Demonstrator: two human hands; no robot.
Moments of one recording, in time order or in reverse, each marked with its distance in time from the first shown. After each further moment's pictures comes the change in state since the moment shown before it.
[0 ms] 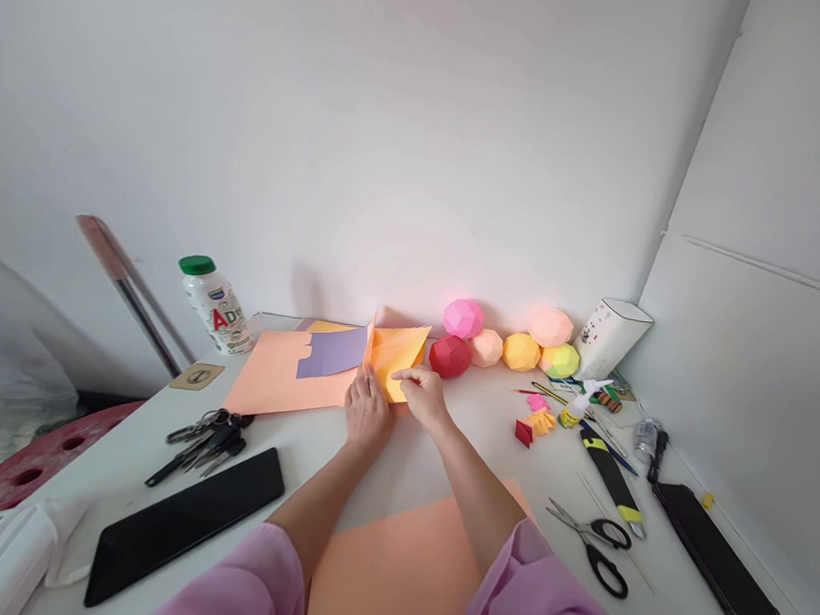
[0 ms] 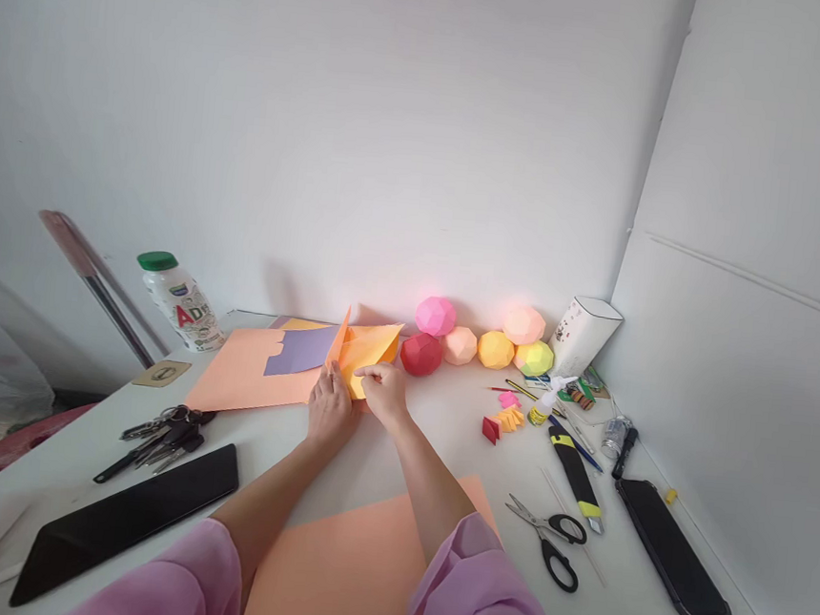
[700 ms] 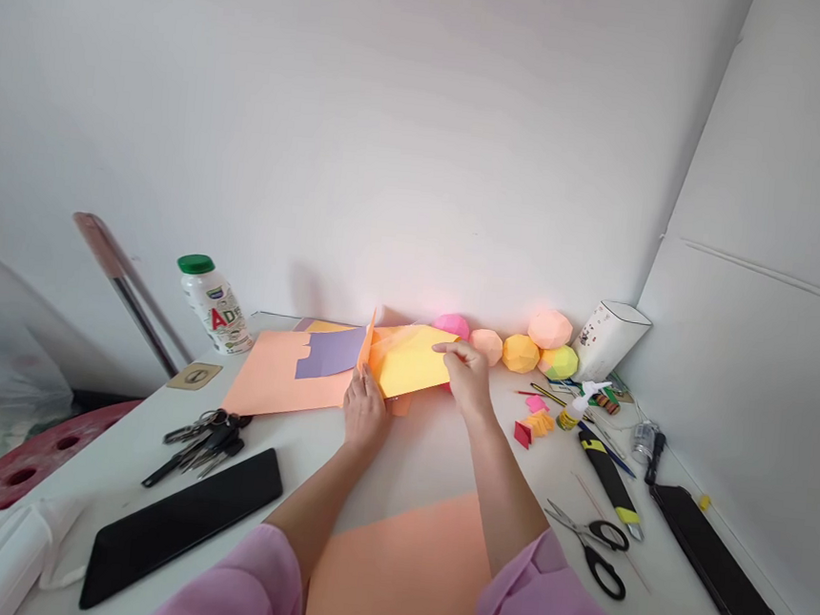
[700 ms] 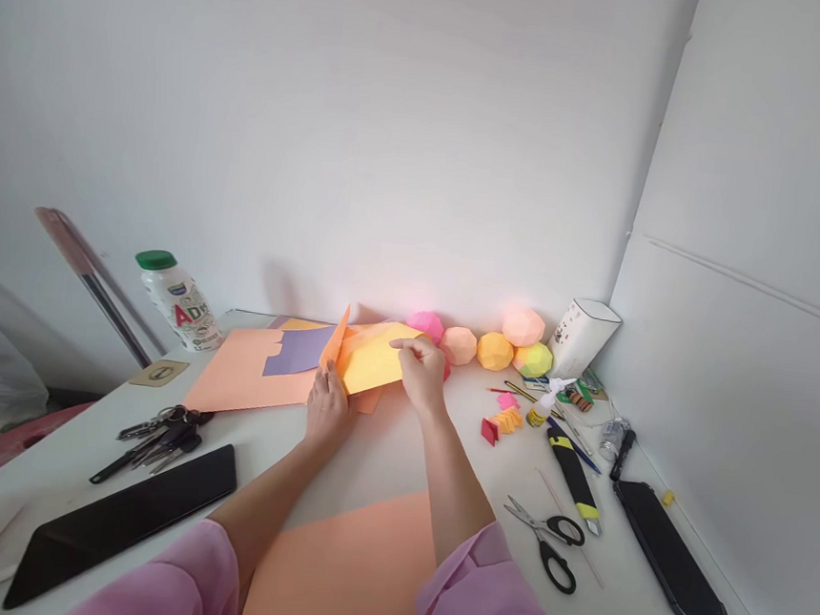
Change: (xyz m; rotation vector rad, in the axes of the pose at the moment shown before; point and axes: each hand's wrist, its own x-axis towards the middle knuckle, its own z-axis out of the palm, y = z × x) left_hand 0.003 0.001 -0.004 -0.104 -0.031 -0.065; right_hand -0.001 -0.055 -0.059 0.076 0.172 -0.087
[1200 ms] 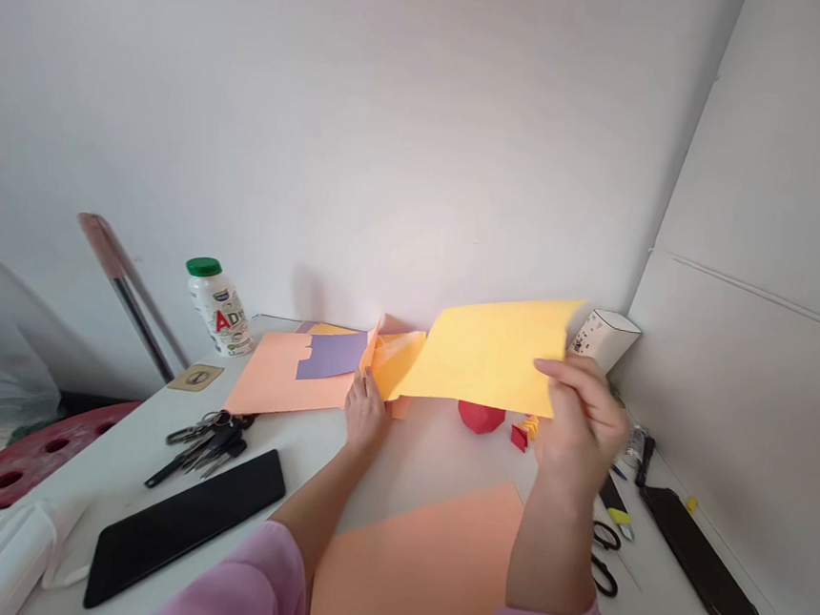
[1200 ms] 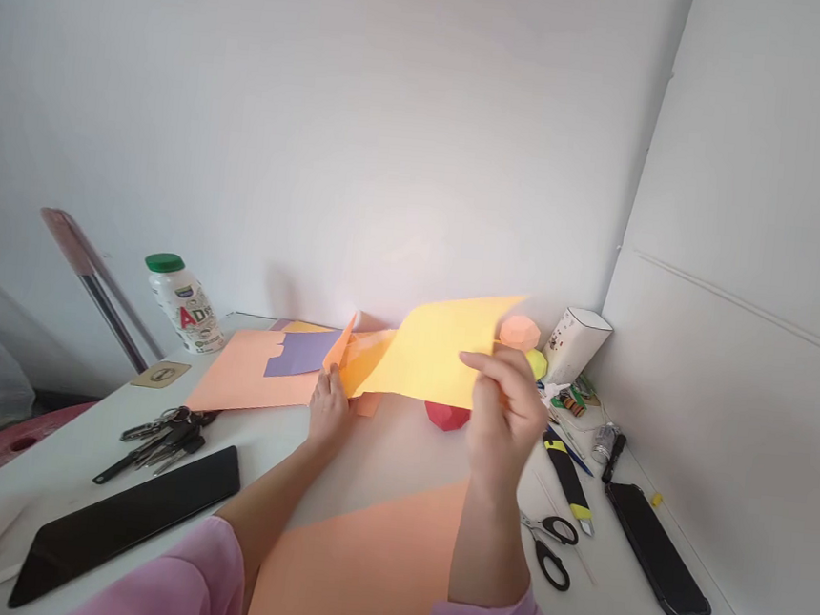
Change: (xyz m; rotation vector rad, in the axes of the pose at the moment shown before) left_hand 0.003 0.001 0.000 -0.049 -0.033 -0.048; right_hand -0.075 -0.102 -0.056 -0.004 0.454 -0.545
